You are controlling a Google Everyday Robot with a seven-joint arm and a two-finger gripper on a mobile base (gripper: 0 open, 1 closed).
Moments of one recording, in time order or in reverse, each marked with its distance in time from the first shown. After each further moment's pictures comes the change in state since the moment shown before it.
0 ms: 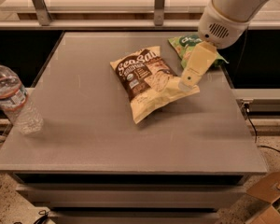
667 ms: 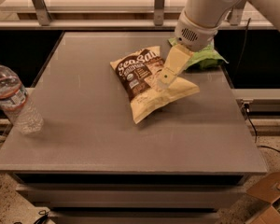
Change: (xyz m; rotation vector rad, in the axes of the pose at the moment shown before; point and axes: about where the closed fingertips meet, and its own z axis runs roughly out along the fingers) arm -0.035 -0.010 0.045 -0.025 0.035 0.102
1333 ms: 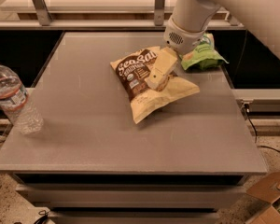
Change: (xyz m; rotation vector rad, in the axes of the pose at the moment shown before) arm -0.022 -0.004 0.032 -0.042 0.022 0.060
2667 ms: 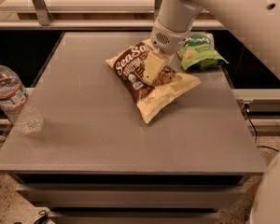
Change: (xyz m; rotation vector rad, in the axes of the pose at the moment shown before) arm -0.032 0.012 0.021 -0.064 0.004 -0.066
